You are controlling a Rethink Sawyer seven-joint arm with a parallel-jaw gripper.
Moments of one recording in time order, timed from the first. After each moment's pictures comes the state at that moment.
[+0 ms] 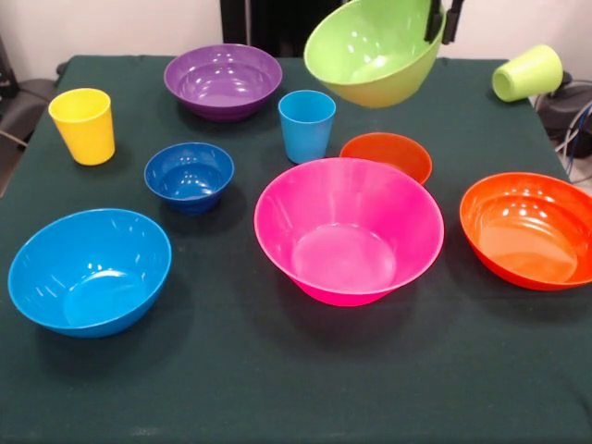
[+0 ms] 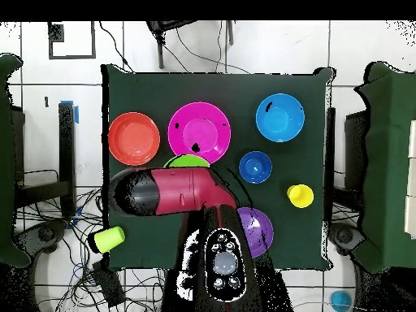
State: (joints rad) arm -0.12 -0.87 0.12 1.82 -0.11 0.63 1.88
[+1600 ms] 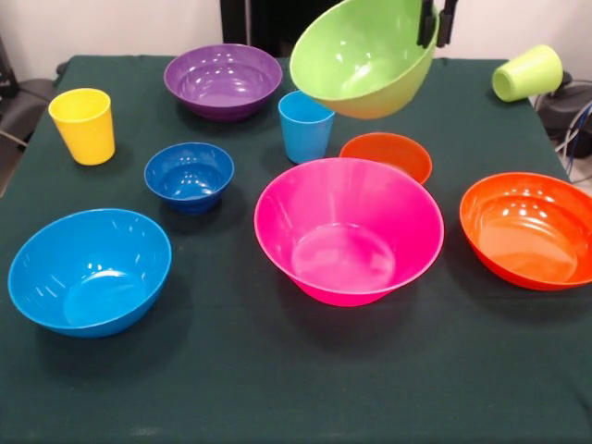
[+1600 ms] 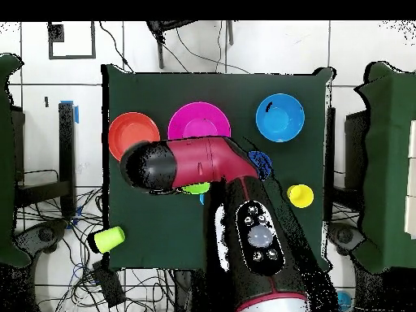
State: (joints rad) arm -0.30 -0.87 0.33 1.71 -0.21 0.79 1.88
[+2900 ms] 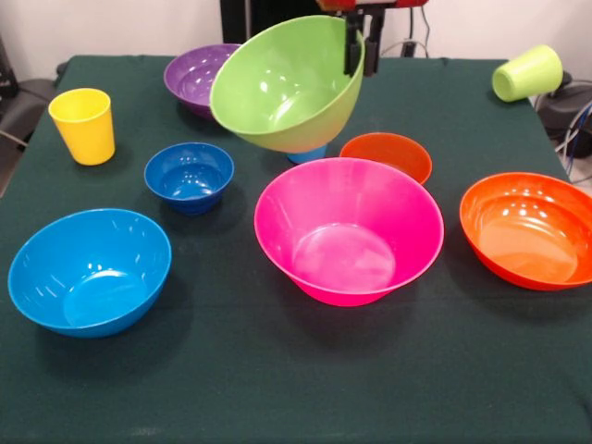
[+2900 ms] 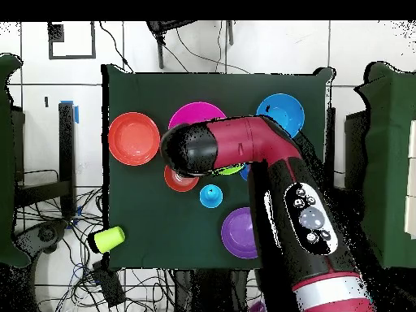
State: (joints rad) arm -0.49 -0.82 0.49 1.63 -0.40 0.83 1.81
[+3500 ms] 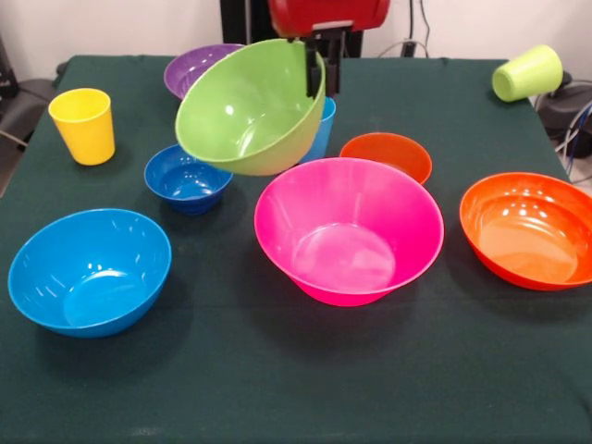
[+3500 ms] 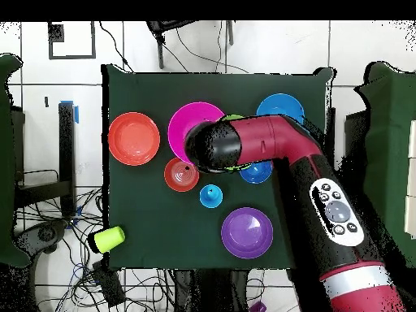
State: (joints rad) arm -0.60 -0.77 0.58 1.63 -0.47 0.83 1.75
